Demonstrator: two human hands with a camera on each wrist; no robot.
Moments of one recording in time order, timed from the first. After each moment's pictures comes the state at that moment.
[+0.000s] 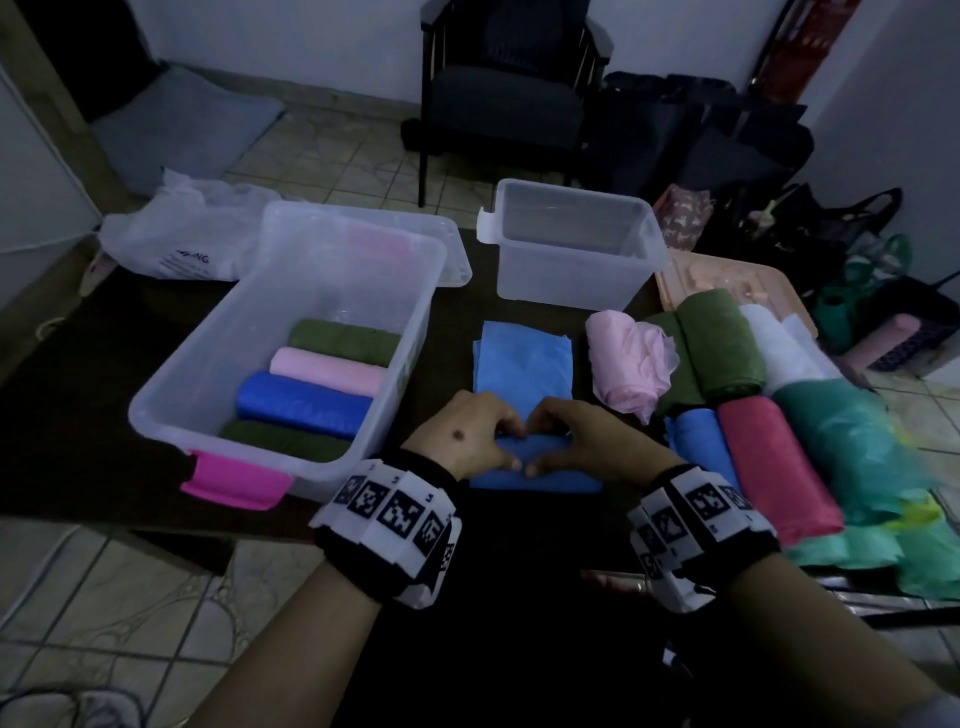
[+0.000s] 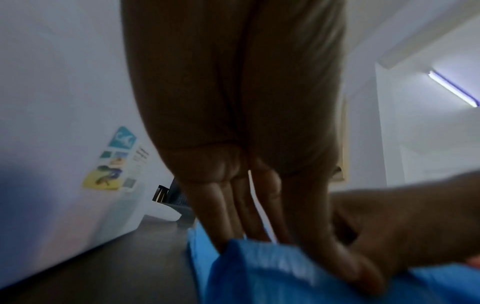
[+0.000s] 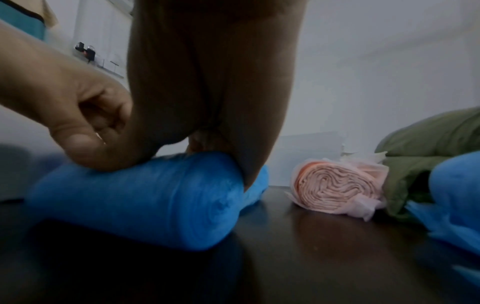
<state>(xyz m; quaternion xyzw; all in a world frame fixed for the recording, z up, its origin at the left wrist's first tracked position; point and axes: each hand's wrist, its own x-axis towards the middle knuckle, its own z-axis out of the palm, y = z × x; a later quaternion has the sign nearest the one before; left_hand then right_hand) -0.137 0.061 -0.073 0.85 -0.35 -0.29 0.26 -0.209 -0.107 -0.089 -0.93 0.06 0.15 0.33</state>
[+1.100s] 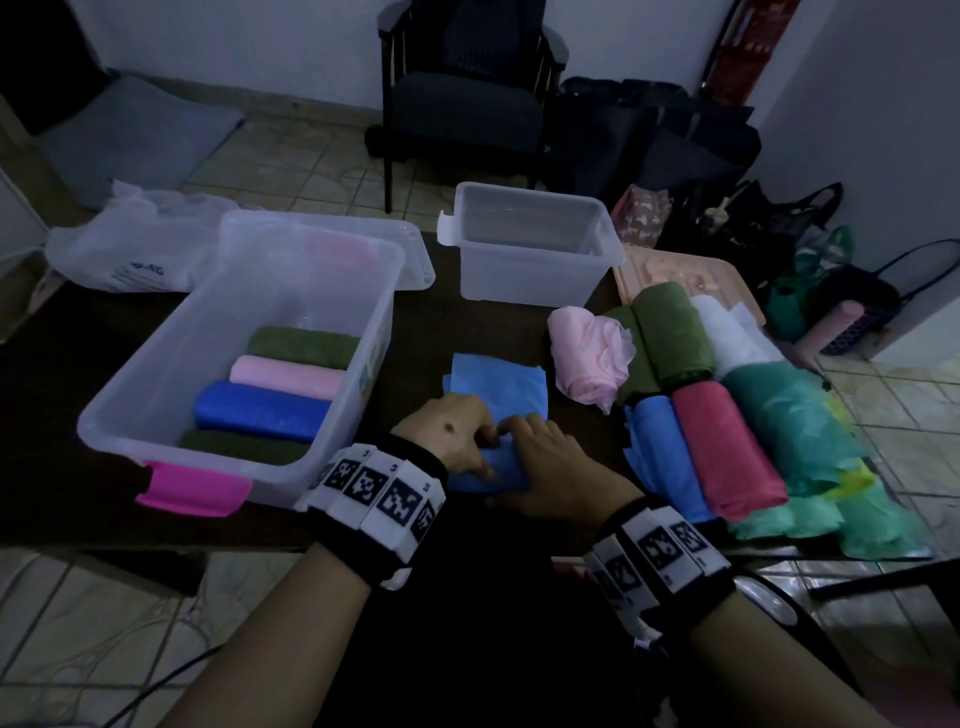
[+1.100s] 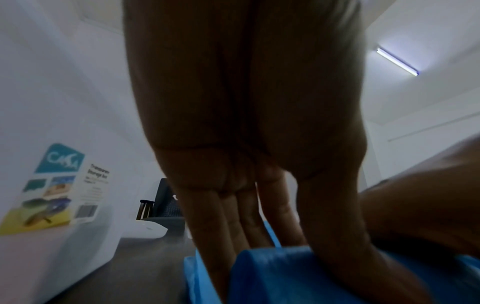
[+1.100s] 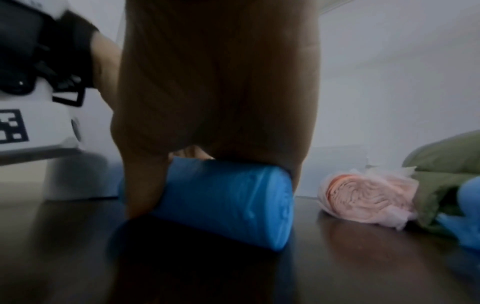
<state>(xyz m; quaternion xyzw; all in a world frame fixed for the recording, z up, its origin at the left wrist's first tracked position) -0.142 0.042 -0.063 0.85 -0.39 -0.32 0.14 -0.239 -0.077 -0.086 -0.97 0.08 0.17 0.16</state>
